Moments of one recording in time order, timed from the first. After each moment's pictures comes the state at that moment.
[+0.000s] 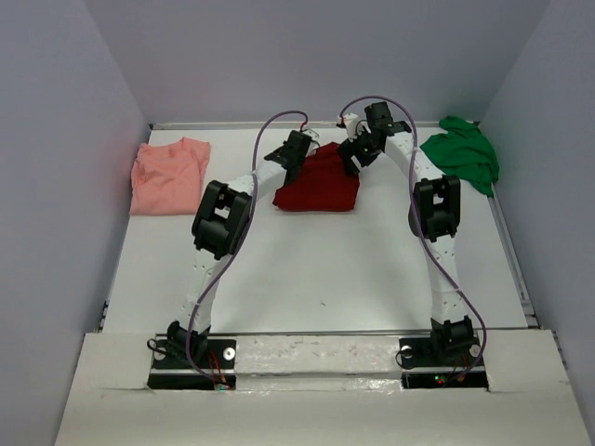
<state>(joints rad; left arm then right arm) -0.50 2.34 1.86 -0.28 -0.42 0.23 0.23 2.52 2.34 -0.80 -0.33 -0.49</state>
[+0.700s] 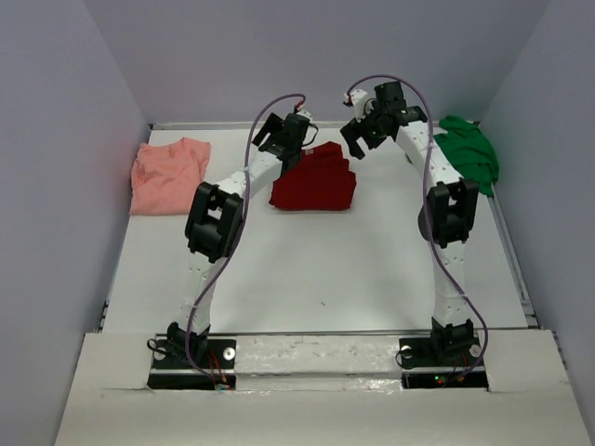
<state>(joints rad) -0.51 2.28 1.92 -0.25 -0.70 0.36 0.23 2.37 2.33 -0.81 -0.26 -0.49</state>
